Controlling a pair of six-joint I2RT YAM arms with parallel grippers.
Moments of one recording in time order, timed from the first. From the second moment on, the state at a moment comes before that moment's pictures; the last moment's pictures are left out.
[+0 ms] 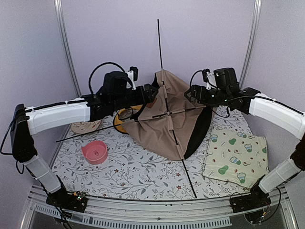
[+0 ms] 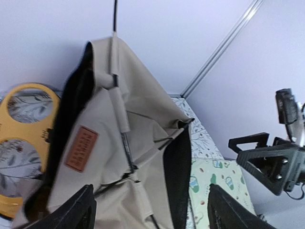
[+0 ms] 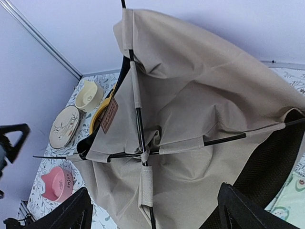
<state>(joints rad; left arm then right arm) -0.81 1.66 1.34 0.05 -0.14 -0.59 0.58 1.45 1.28 -0.30 0.01 0.48</state>
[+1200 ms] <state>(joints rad) -0.46 1.67 1.28 -0.65 -0.04 0.14 0.67 1.96 1.55 -0.37 -0.11 0.35</state>
